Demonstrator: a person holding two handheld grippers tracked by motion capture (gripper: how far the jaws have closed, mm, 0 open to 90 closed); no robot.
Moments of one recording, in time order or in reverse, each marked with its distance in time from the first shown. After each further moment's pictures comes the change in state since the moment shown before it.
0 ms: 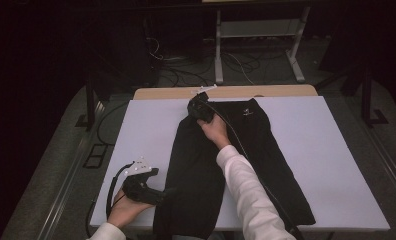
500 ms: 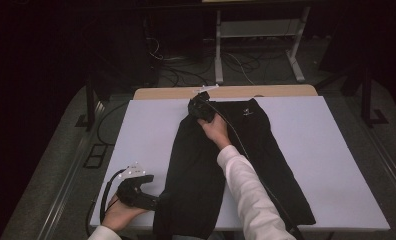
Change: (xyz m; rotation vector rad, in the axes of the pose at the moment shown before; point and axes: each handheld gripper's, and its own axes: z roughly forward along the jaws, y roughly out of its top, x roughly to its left) left arm 0.006 -0.017 -0.010 0.037 -0.027 -0.055; right arm -0.002 0.000 -0.003 -0.026 0.002 0.013
